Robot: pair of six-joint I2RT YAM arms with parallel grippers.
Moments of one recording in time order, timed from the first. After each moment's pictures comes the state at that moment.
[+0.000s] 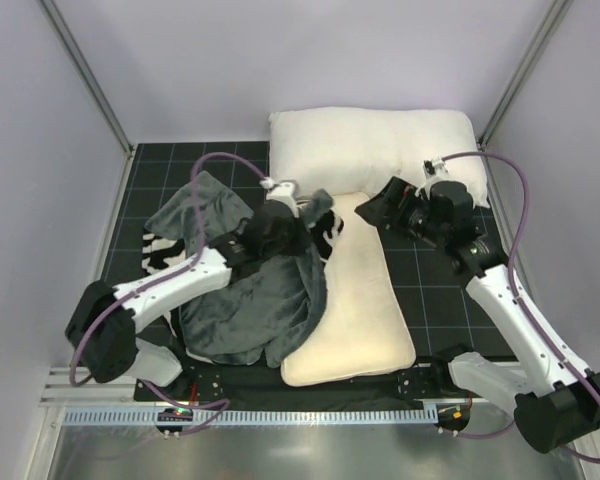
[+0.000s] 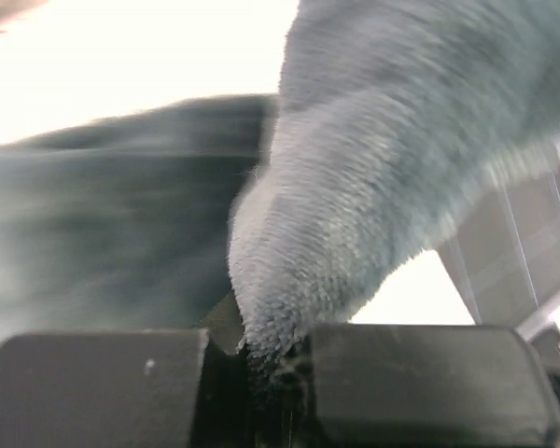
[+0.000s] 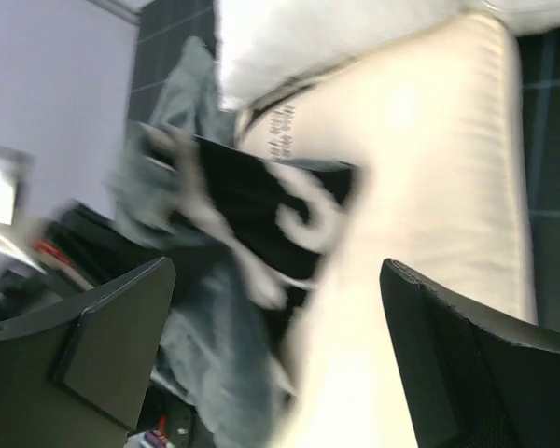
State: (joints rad) left arm -0.87 1.49 1.08 -0.13 -0.15 -0.58; right arm 0.34 1.05 1.03 -0.38 -0.23 0.70
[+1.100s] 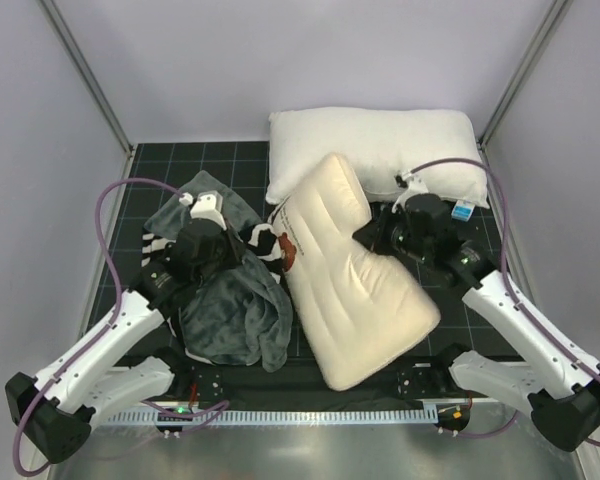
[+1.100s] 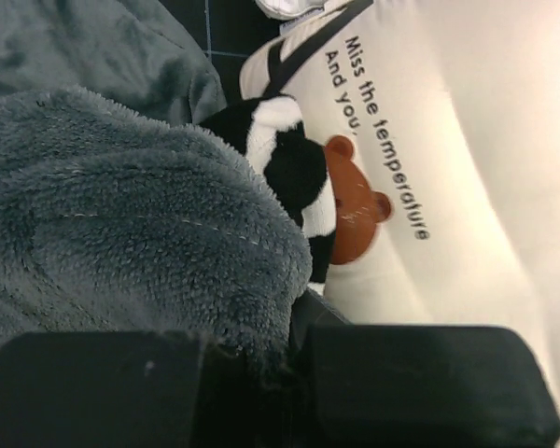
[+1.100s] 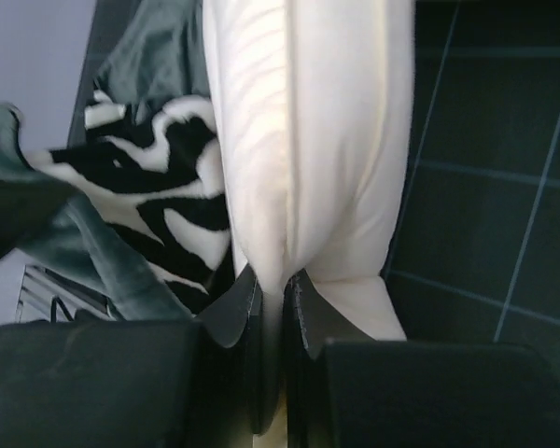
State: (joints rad) left arm -0.63 0.93 0.86 -0.48 -0.27 -0.57; right arm 0.56 0.99 0.94 -0.47 -0.06 0.63
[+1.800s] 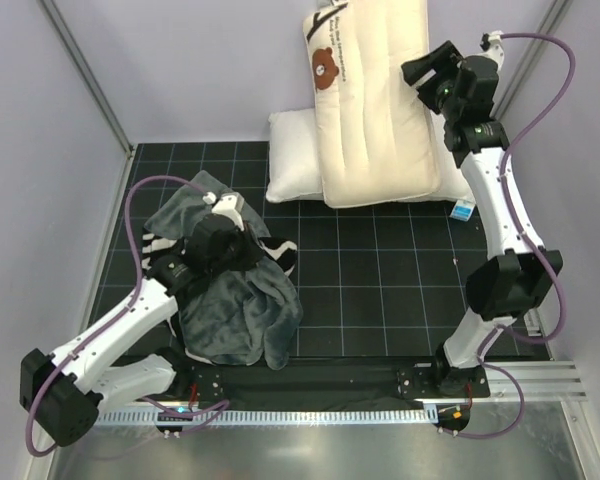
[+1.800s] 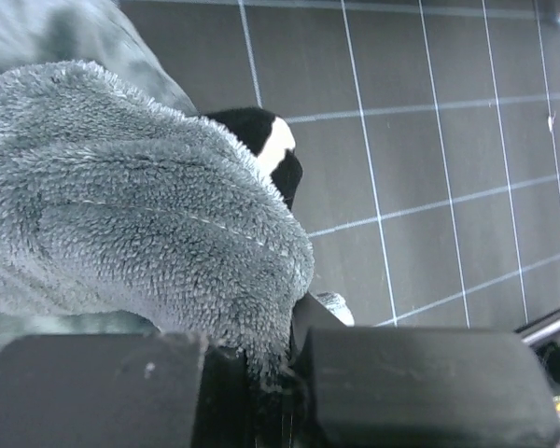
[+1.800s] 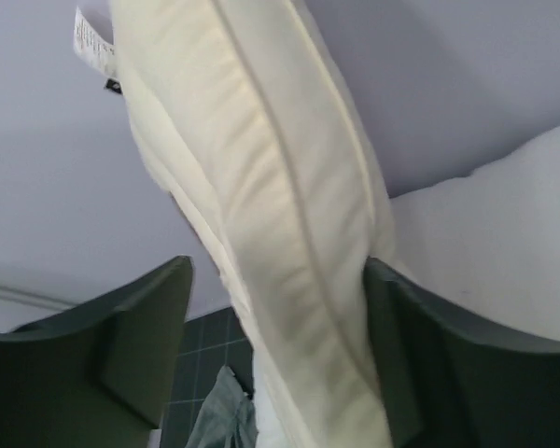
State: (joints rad) left arm -0.63 1.02 0.85 -0.41 -0.10 -0.57; right arm 0.10 1.71 1.89 -0.23 -0.01 0.74
